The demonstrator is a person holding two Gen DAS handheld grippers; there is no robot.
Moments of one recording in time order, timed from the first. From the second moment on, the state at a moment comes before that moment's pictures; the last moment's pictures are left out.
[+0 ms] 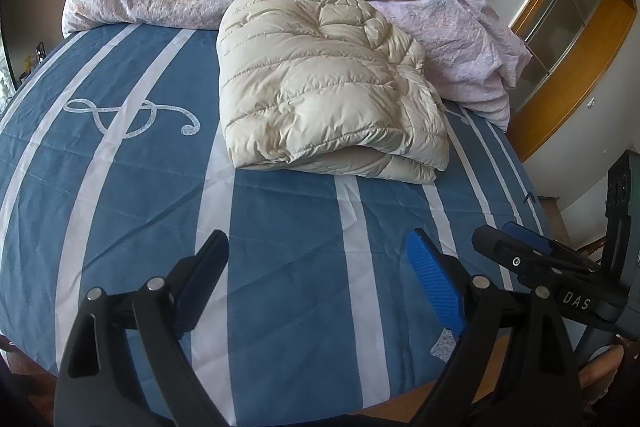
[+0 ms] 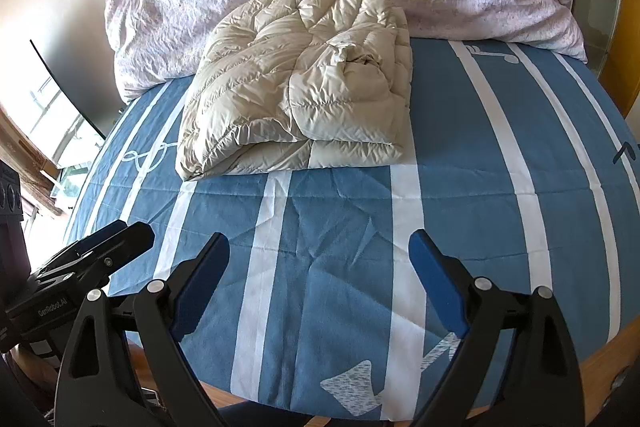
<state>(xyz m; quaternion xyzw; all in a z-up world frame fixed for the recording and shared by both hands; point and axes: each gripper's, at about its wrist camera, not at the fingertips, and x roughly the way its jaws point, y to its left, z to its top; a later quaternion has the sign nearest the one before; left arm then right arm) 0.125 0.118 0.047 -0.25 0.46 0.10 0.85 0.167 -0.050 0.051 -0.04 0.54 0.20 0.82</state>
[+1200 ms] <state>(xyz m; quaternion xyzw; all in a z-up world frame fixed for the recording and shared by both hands) 0.124 0.120 0.045 -0.26 0.46 0.10 0.84 0.165 -0.049 0.051 -0.03 0.54 0.20 0.82</state>
